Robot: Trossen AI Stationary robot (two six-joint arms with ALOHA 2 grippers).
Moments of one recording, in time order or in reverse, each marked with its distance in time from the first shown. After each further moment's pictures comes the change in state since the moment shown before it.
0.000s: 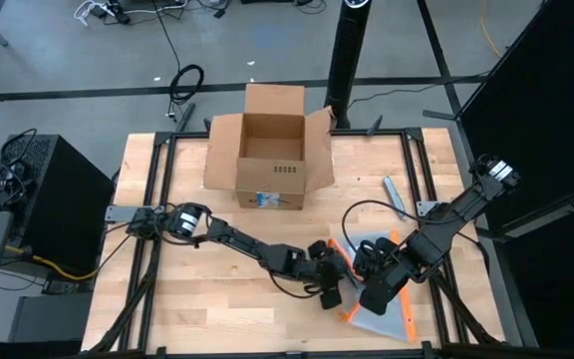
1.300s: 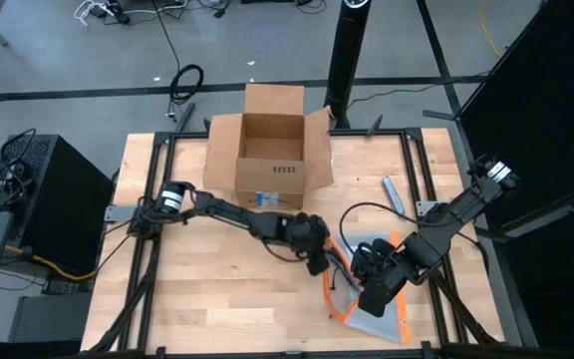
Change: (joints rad) left arm 0.163 -0.237 -0.253 -0.047 0.178 -0.026; right arm 0.013 0.010 0.000 0.019 0.006 -0.025
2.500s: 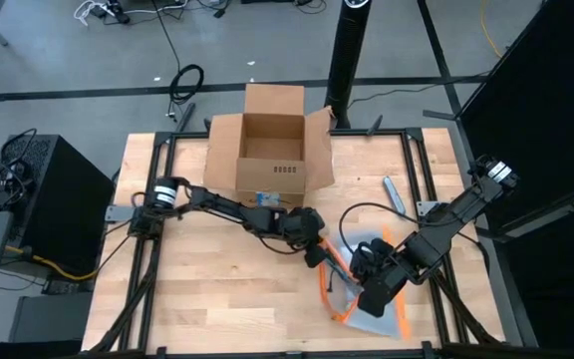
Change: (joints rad) left arm 0.029 -0.085 -0.104 0.057 -0.043 -0.025; right arm -0.006 0.000 0.000 0.036 0.015 -0.033
